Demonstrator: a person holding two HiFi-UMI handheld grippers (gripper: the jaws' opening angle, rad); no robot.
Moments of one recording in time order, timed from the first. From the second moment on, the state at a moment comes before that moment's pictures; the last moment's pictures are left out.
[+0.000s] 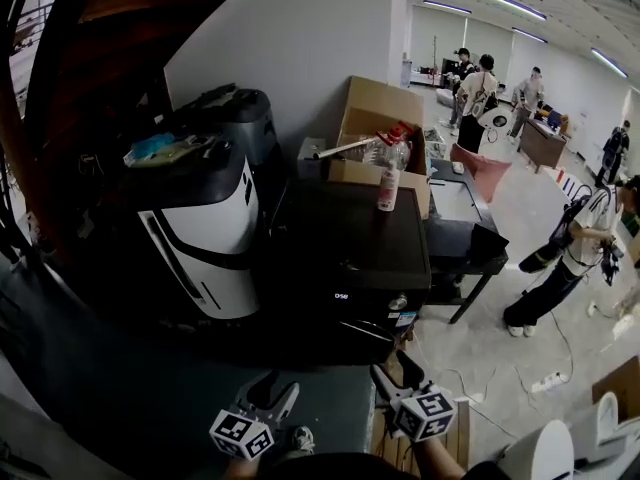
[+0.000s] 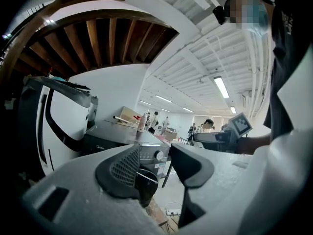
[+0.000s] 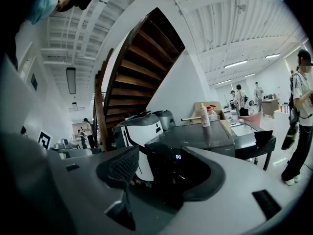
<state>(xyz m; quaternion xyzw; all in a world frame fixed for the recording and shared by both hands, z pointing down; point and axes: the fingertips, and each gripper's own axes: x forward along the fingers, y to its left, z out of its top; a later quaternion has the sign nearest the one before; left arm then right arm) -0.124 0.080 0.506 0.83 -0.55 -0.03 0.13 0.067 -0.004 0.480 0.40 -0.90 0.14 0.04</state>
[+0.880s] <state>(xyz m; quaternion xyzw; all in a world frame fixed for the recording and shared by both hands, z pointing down) -0.197 -0.059 0.524 0.87 -0.47 -0.02 0.15 0.034 -0.108 0.510 0.53 -0.83 0.15 0.06</state>
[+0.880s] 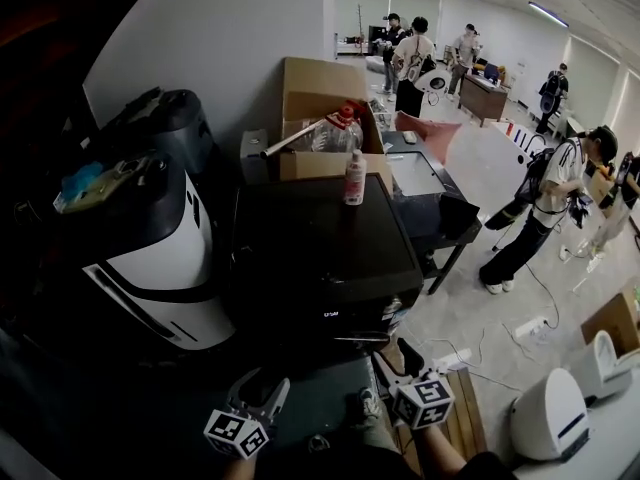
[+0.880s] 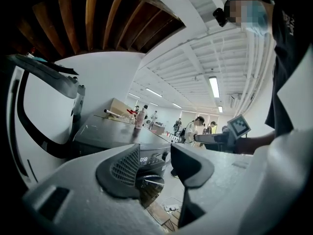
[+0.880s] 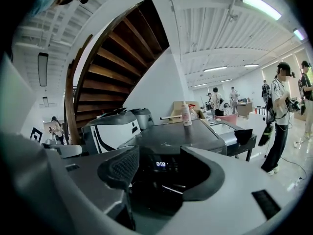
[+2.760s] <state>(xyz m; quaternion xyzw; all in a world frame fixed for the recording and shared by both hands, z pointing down) -0.124 -0.199 0.554 0.84 -0.50 0.03 0.18 0.109 -0.282 0.683 0.49 -0.80 0.17 0.30</state>
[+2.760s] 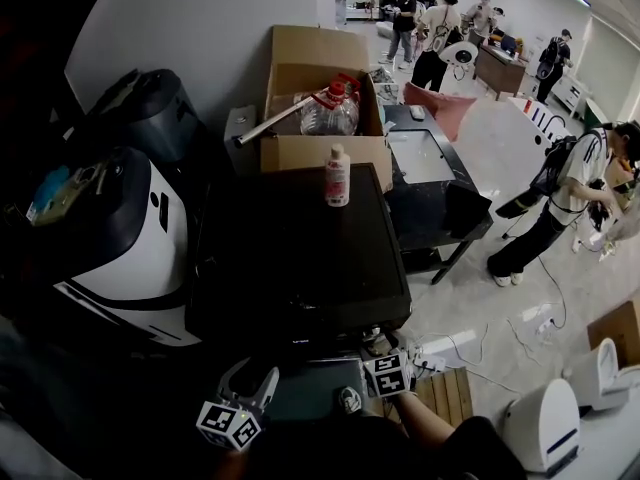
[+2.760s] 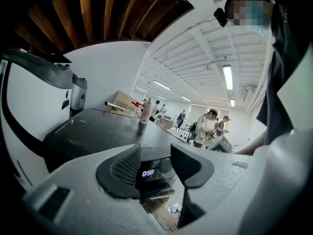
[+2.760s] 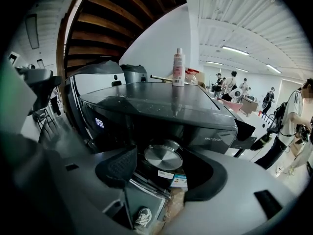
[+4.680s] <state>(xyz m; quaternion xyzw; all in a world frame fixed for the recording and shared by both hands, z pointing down) -0.129 -0.181 0.557 0.84 -0.51 0.03 0.19 0.116 -0.282 0.702 0.52 -0.77 0.27 0.26</state>
